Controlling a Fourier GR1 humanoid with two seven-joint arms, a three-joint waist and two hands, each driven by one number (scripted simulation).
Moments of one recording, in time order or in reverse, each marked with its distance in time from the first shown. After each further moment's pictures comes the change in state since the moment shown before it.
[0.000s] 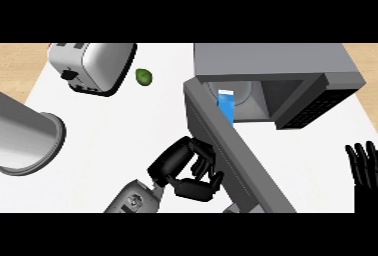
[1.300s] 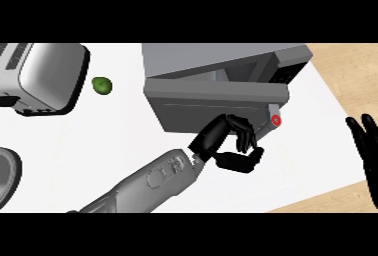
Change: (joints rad) left arm -0.490 0.002 -0.345 0.388 0.633 0.418 -0.072; right arm -0.137 -0.138 0.051 -0.304 -0.155 0.172 0.231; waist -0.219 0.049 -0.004
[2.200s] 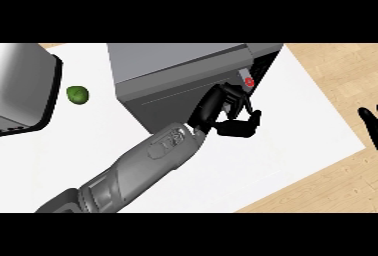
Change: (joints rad) left arm -0.178 0.016 0.042 0.131 0.187 0.104 -0.032; right arm -0.071 -0.087 -0.032 -0.067 -0.122 0.049 0.104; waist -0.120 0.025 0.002
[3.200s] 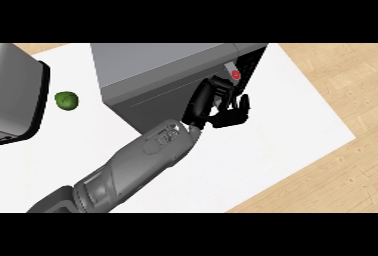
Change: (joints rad) left arm -0.011 0.030 -0.016 0.009 0.082 0.132 -0.059; right arm -0.076 -0.110 -0.085 0.007 -0.081 0.021 0.079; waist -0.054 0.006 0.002
